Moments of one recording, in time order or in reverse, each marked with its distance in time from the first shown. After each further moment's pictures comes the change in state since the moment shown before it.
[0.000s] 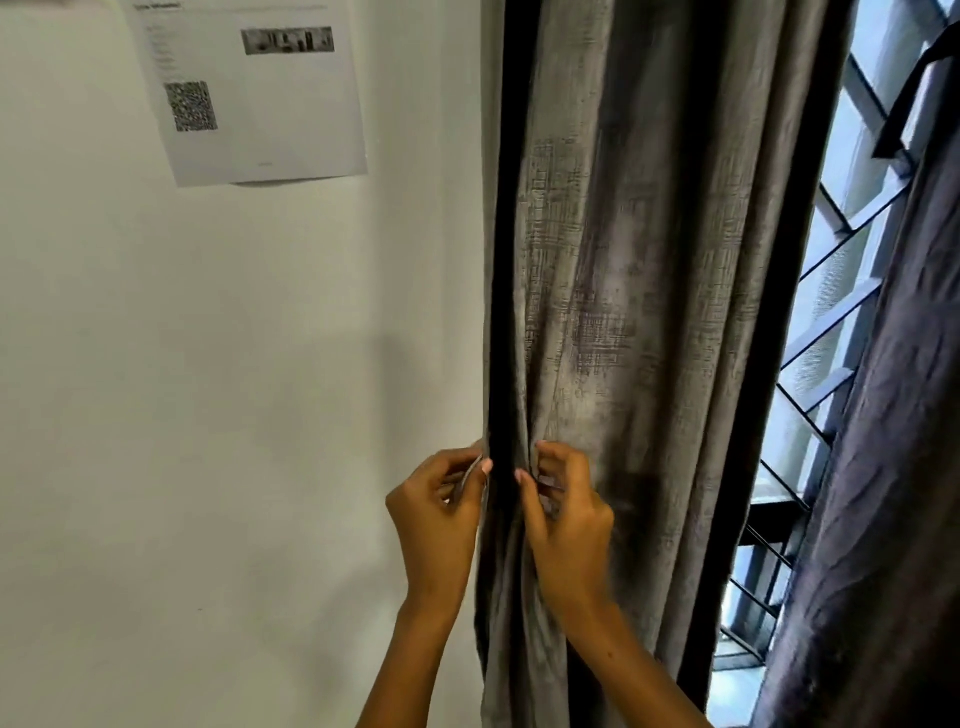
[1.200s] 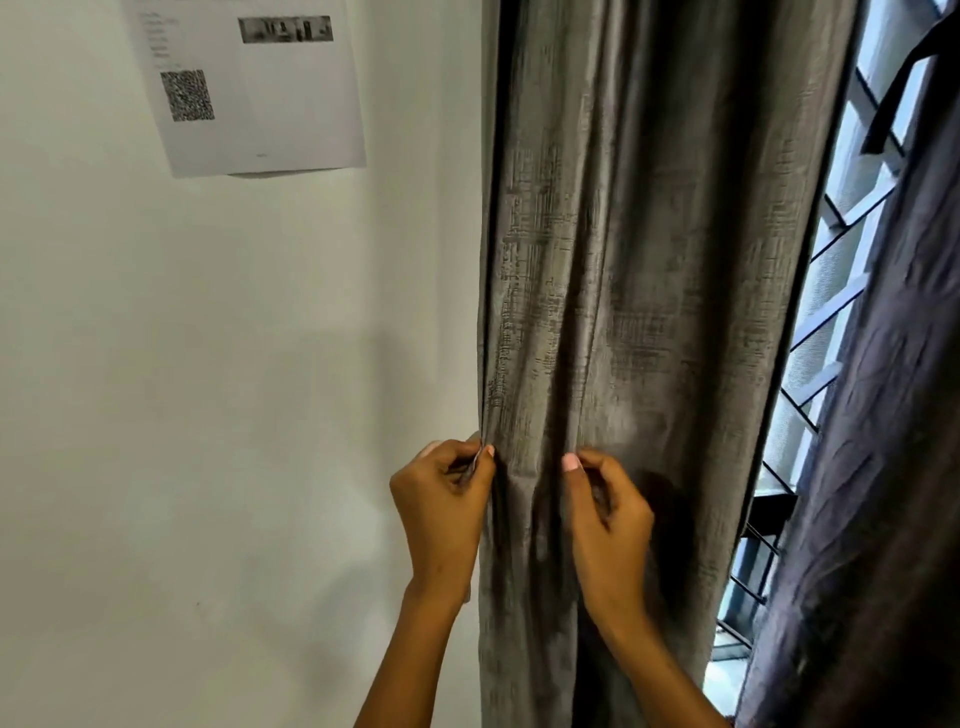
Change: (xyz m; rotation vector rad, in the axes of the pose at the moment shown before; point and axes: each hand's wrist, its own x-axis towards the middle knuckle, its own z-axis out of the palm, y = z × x) left_hand 0.004 0.004 0.005 0.064 0.035 0.000; right_hand 0.003 -0.016 -0.030 0.315 0.045 0.381
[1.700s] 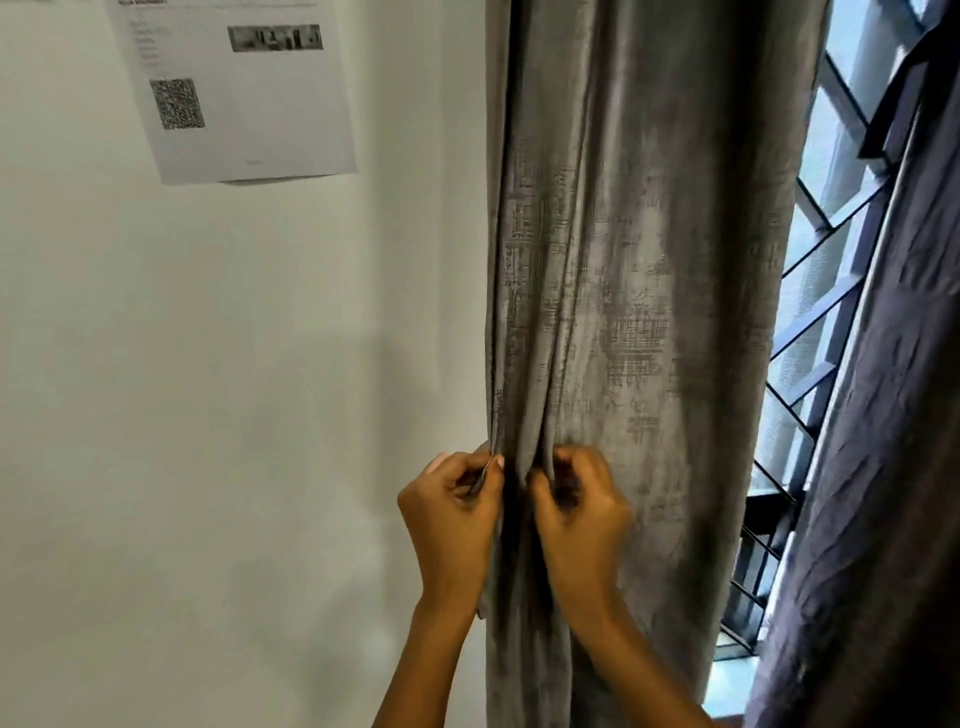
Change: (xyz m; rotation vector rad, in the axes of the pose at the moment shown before) left_hand -0.012 0.005 0.005 -0.026 -0.032 0.079; right_hand 0.004 0.008 0.011 -0.309 0.029 -0.313
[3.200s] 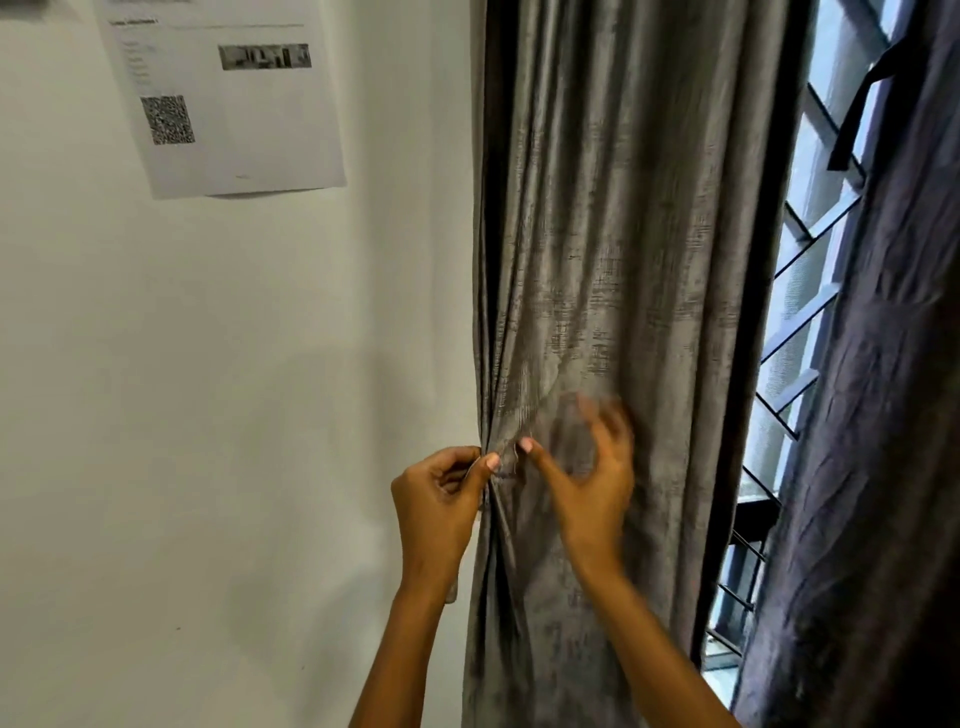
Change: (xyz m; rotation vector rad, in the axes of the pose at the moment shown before) left_hand 0.015 -0.011 0.004 -0.091 -0.141 -0.156; right_hand 0.038 0.014 0.000 0.096 -0.008 0.299
